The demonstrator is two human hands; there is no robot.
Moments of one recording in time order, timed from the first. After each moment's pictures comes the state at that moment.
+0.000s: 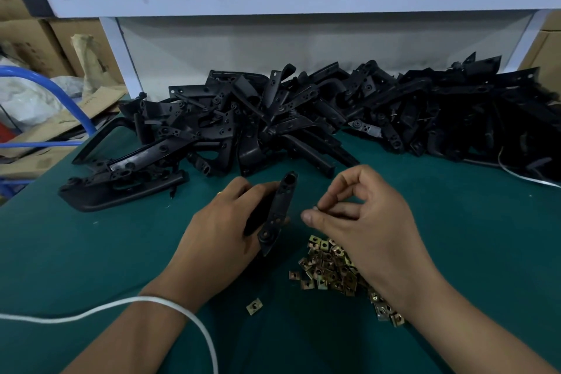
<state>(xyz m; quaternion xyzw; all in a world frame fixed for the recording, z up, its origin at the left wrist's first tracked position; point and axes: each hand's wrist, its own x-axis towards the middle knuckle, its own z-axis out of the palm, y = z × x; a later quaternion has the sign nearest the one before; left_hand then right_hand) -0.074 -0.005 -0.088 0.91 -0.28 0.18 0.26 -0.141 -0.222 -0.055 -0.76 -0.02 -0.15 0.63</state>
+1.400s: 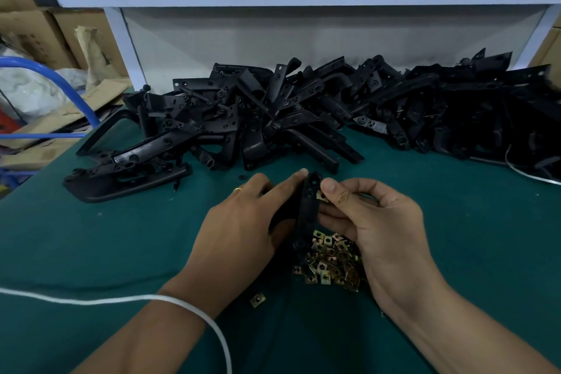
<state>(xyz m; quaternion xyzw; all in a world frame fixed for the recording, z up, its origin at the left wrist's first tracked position) -0.094 -0.027 -0.076 0.93 -0.27 0.18 0.19 -0.143 -0.209 -0.055 -0.53 0.08 -0.12 0.84</state>
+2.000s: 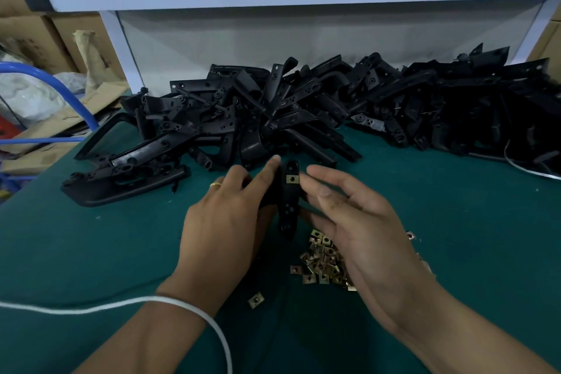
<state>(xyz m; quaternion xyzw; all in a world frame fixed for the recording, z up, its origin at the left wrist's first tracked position) -0.093 -0.023 -0.072 0.95 -0.18 0.25 0.10 -0.149 -0.202 -0.056 -0.63 -0.01 -0.05 0.77</state>
